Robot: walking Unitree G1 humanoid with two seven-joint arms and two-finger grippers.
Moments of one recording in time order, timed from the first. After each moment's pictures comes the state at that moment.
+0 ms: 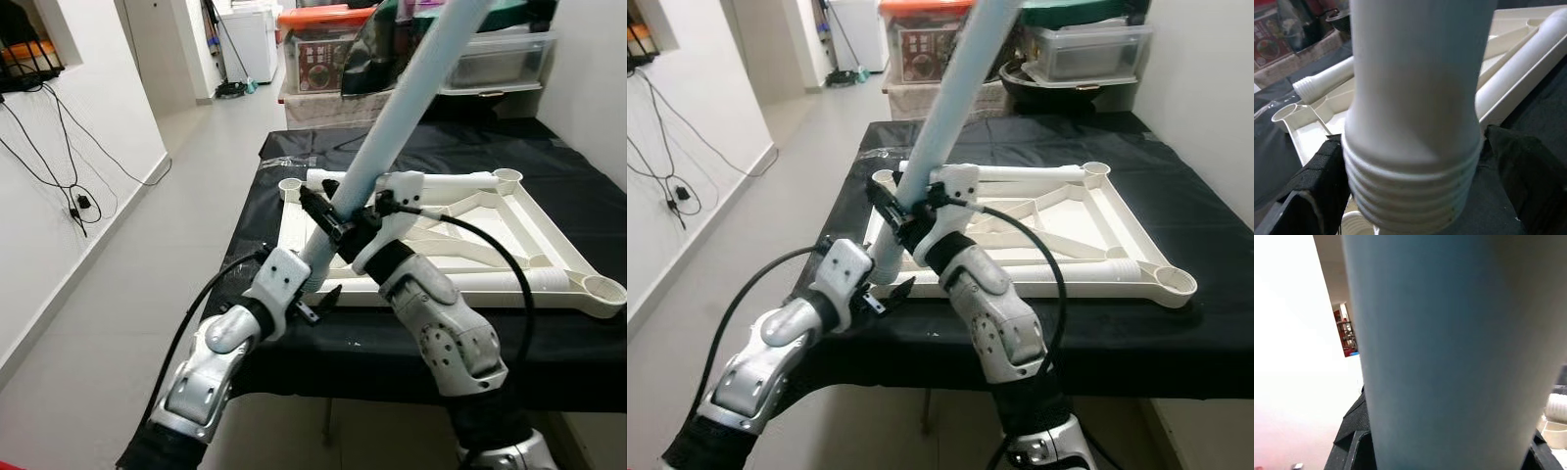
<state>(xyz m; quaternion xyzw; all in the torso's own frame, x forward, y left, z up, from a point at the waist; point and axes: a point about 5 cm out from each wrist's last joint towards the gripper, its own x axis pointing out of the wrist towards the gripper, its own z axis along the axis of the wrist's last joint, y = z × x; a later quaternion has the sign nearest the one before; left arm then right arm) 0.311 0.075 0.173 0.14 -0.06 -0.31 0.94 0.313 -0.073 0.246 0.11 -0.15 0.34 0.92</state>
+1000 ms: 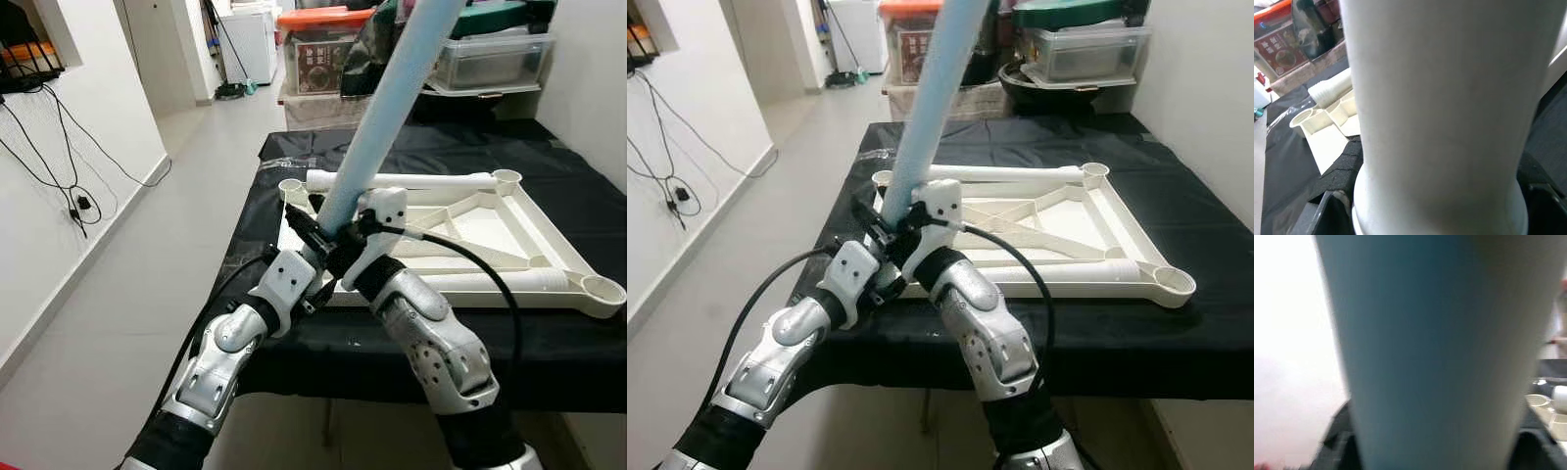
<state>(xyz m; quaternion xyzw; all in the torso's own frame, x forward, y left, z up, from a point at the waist) 0.316 0.076 0.164 0.18 -0.08 -0.30 0.93 0.311 -0.067 0.243 0.12 -0.14 0.34 0.92</state>
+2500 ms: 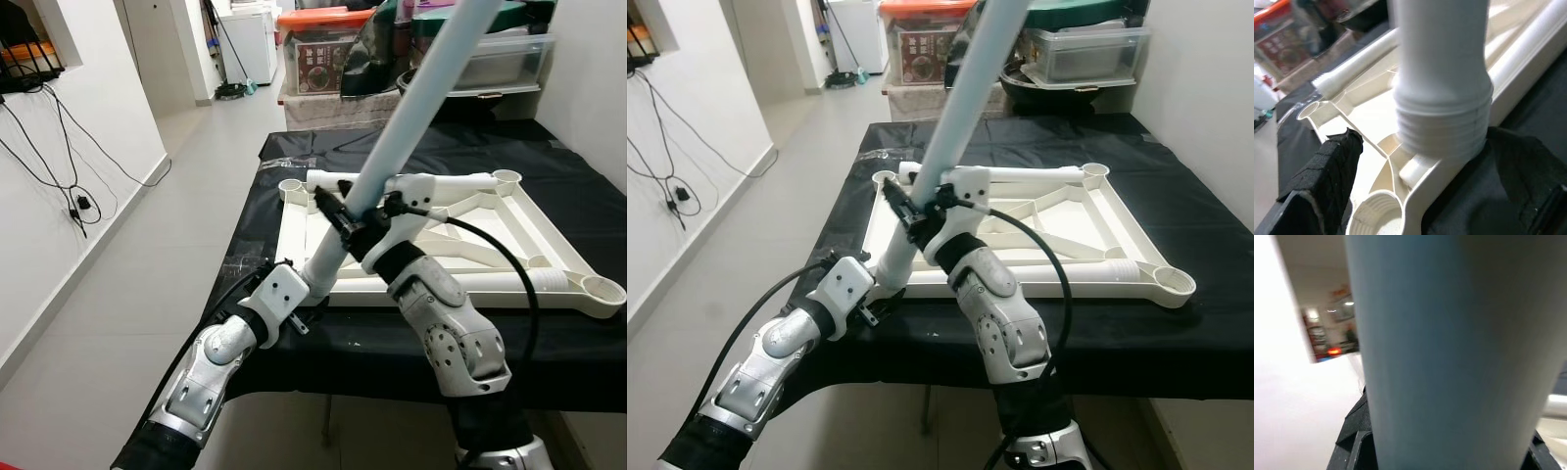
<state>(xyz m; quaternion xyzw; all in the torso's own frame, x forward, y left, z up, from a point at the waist) 0.309 0.092 0.158 0.20 -0.08 -0.27 0.94 0.325 -0.096 0.245 0.10 -0.15 0.26 0.95</state>
